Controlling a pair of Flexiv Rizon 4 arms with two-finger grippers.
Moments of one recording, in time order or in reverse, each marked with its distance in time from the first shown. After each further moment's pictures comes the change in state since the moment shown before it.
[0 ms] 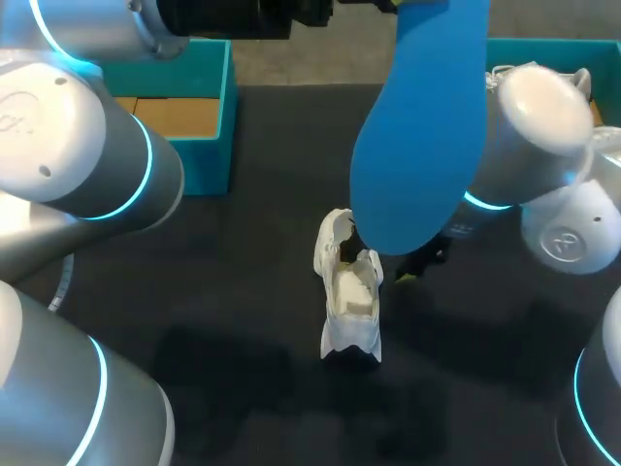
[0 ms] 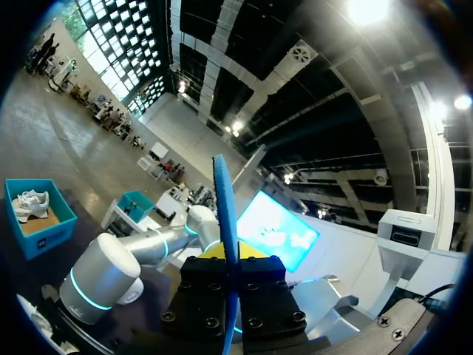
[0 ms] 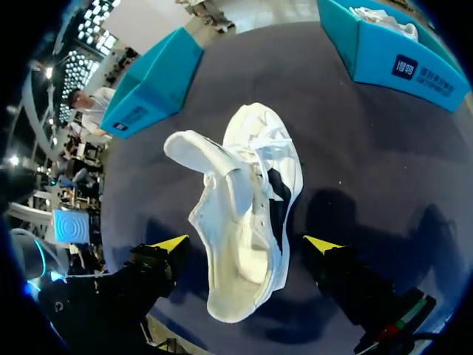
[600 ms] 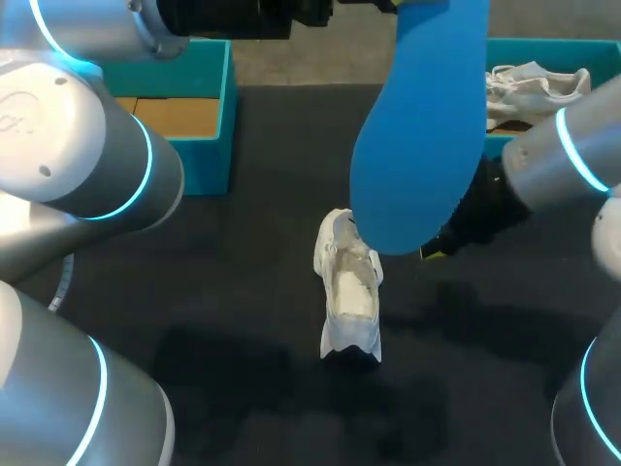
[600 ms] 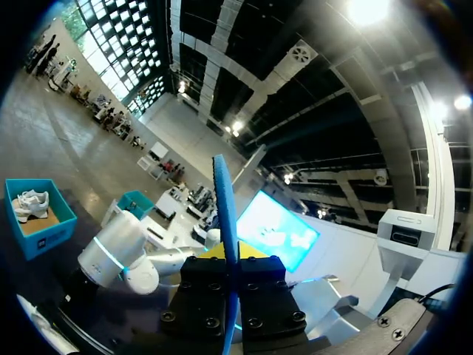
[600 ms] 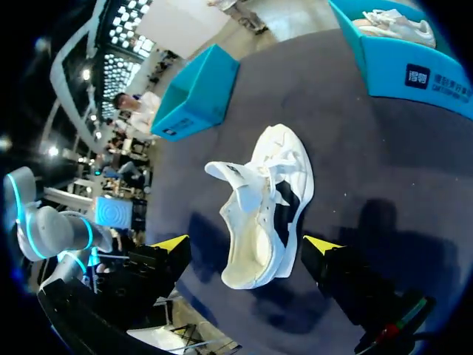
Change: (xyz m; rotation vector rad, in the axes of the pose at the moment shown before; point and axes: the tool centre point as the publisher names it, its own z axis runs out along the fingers) left arm 0.000 0.000 0.000 0.000 0.000 0.000; right arm -0.018 0.014 -0.064 0.014 0.312 -0.058
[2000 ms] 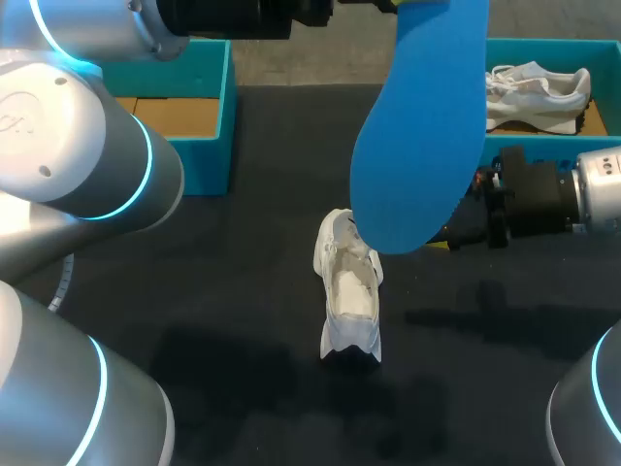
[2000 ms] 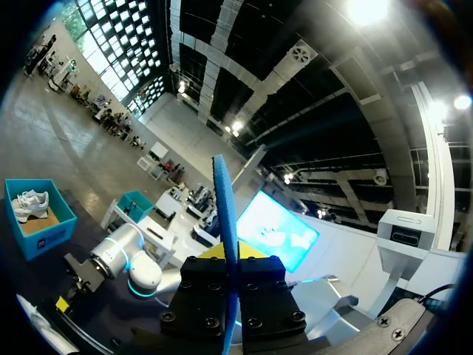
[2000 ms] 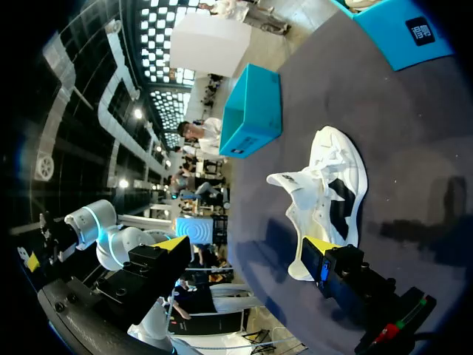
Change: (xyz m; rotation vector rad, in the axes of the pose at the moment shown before) left arm 0.000 0.000 0.000 0.000 0.000 0.000; right arm 0.031 0.006 -0.047 -0.054 0.482 0.164
